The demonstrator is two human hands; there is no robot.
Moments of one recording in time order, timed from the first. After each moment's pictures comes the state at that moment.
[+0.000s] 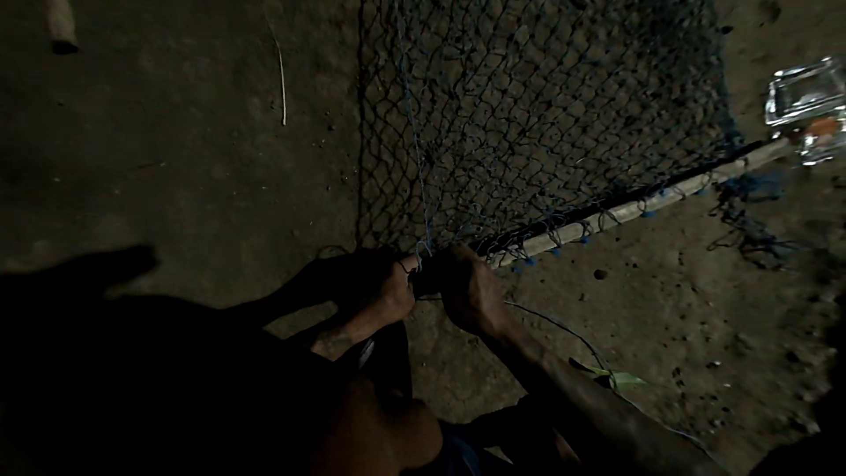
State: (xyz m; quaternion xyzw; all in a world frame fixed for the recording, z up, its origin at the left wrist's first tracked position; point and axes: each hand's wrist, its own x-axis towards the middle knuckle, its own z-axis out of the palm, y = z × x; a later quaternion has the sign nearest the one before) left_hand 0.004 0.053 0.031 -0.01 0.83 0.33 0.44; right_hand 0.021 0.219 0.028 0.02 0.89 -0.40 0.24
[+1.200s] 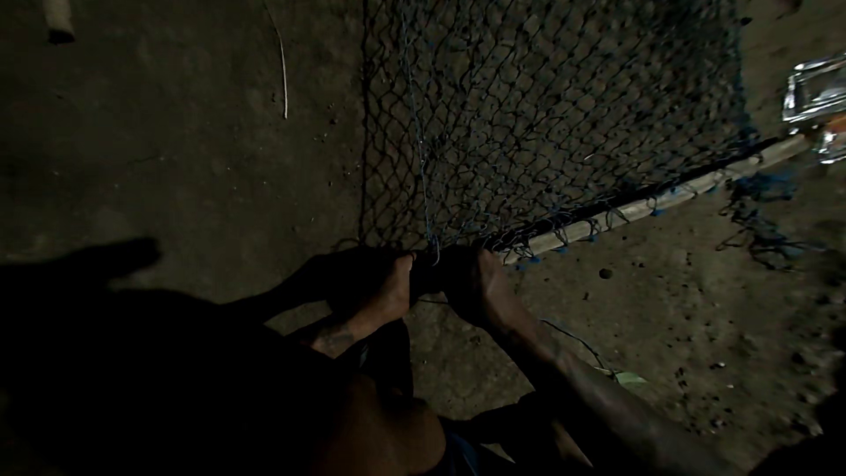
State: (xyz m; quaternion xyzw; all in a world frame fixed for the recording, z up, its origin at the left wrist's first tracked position) left_hand 0.006 0.048 0.025 0.02 0.84 0.32 0.44; right_hand -0.003 0.212 0.055 0.04 0.89 -0.30 0.35
